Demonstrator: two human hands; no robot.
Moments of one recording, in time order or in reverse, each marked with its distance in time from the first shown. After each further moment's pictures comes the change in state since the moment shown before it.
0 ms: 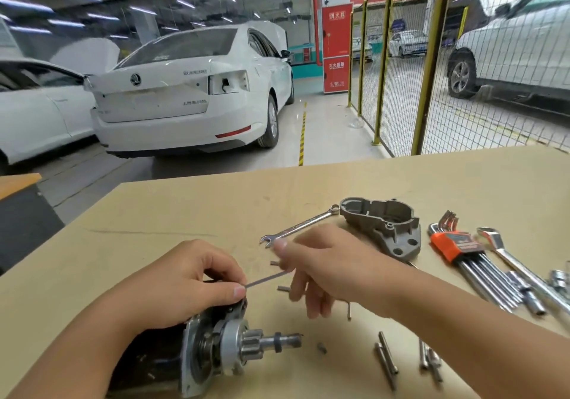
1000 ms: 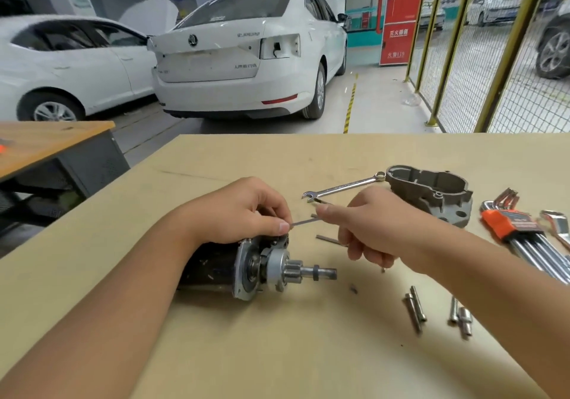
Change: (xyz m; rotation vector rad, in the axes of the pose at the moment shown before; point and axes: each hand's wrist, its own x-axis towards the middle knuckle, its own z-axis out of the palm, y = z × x) left_hand -0.001 0.001 0.001 0.062 0.056 0.030; right_hand 0.004 0.003 0.003 -0.240 0.090 0.153
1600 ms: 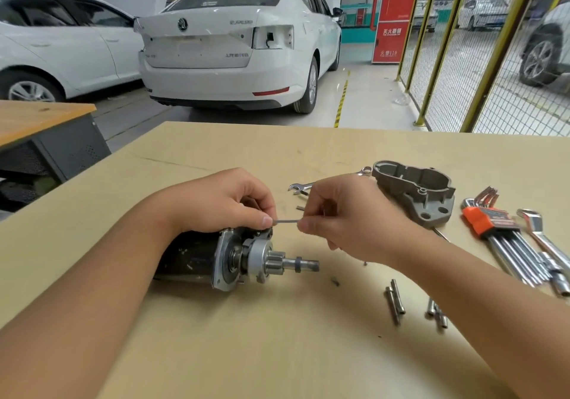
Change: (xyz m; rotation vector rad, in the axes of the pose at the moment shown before) left_hand 0.002 0.004 -0.001 0.004 -0.053 -0.009; right_hand -0.006 0.002 0.003 -0.176 0.086 -0.459
